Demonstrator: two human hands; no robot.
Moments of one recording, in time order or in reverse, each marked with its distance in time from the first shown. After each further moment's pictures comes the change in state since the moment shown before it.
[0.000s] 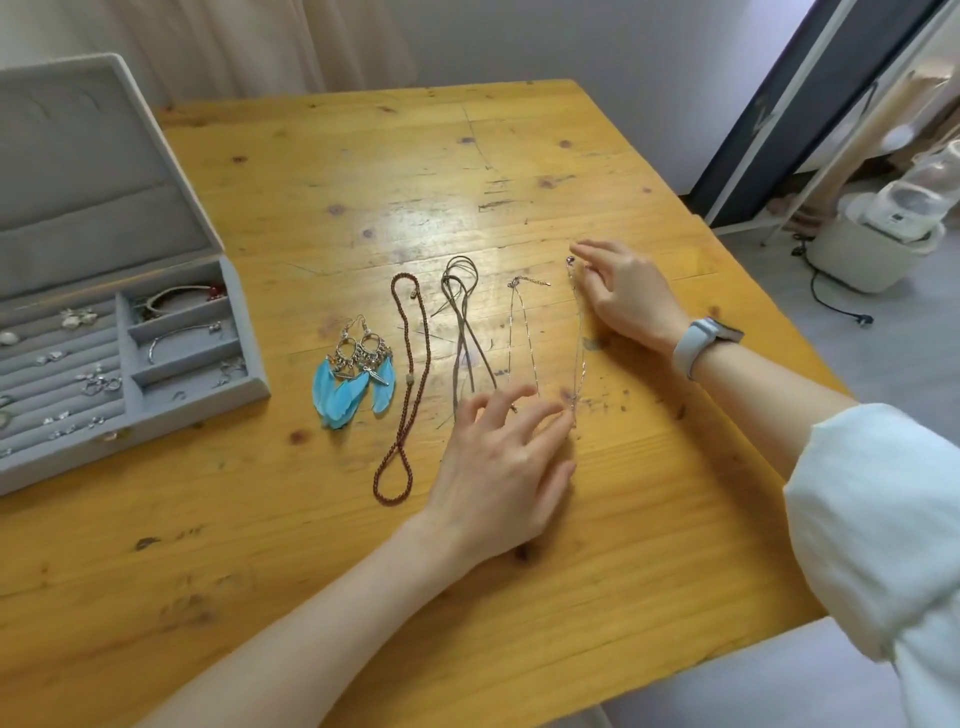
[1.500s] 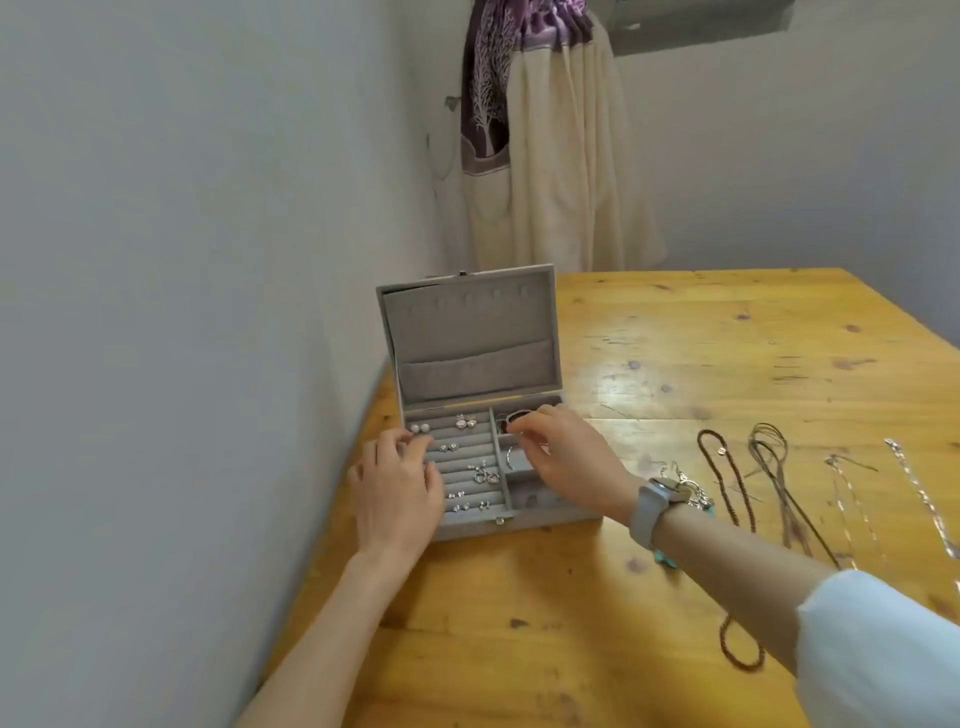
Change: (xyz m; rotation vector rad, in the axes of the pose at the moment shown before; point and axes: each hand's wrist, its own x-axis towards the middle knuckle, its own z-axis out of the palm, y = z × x) left_hand -0.145 -0.237 -0.155 0.280 0.263 -0.919; right_hand 0.018 -0.312 0.136 0.227 -0.136 -0.446
